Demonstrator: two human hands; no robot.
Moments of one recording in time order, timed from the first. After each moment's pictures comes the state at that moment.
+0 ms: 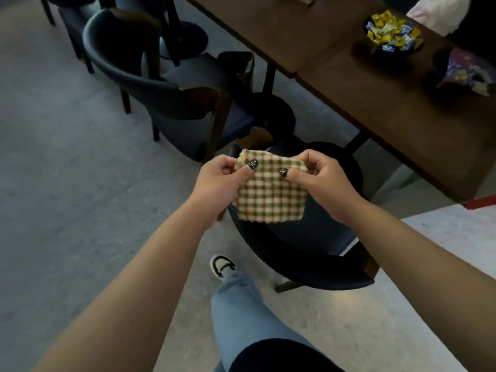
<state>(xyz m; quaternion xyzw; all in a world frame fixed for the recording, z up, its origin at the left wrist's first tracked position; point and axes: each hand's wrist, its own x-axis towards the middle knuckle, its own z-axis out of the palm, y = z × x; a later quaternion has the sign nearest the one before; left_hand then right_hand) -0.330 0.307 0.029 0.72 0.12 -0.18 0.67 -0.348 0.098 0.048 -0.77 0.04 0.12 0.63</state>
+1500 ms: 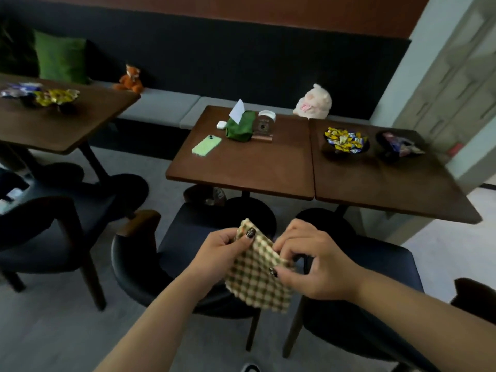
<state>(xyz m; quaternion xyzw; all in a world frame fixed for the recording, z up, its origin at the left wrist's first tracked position) 0.085 0.555 0.126 0.66 -0.22 -0.42 0.59 -0.062 0.404 0.167 -0.91 -0.07 -0.19 0.36</state>
